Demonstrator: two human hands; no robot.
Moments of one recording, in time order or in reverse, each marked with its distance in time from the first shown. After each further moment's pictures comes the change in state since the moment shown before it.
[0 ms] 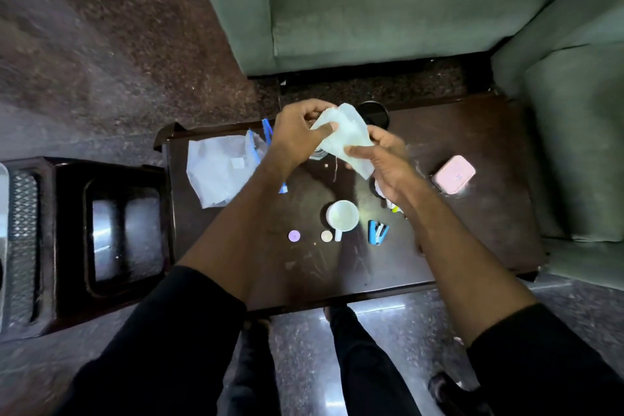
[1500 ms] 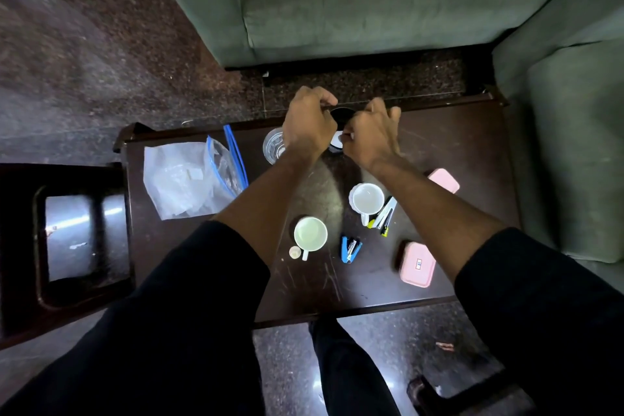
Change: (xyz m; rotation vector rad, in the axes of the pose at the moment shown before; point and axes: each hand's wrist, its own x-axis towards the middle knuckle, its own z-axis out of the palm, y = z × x) left_hand 0.077 0.016 0.100 0.338 0.129 -0.195; right_hand 0.103 -0.027 -0.052 -1.658 0.124 -0.419
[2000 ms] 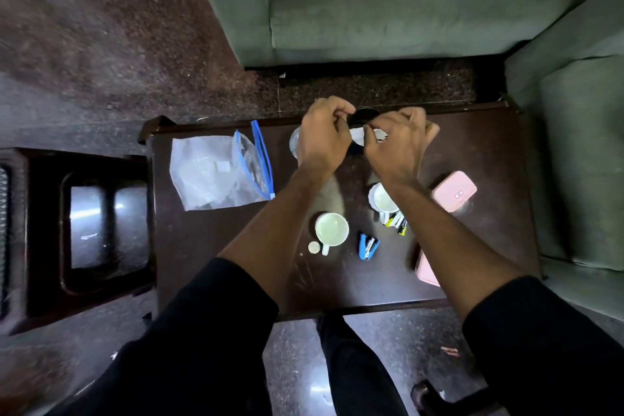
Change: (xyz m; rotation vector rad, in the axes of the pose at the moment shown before) left_hand -0.037 -0.024 -0.024 -0.235 0.123 0.086; right_hand -0.041 -0.032 -0.001 0.254 0.453 0.168
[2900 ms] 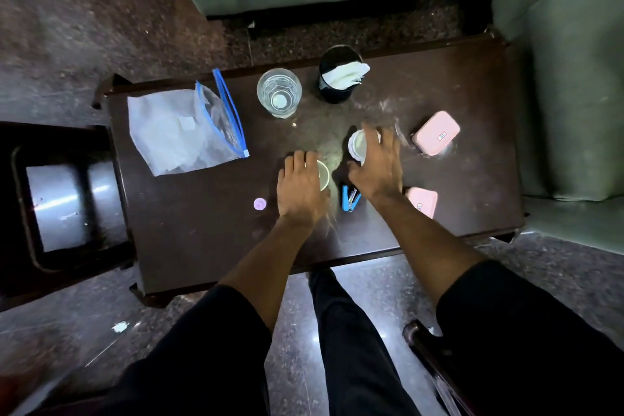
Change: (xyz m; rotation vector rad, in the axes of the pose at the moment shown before) left_hand -0.160 -0.078 0.038 0.712 -0.341 -0.018; right_hand -0.116 0.063 0.020 0.031 -0.454 0.204
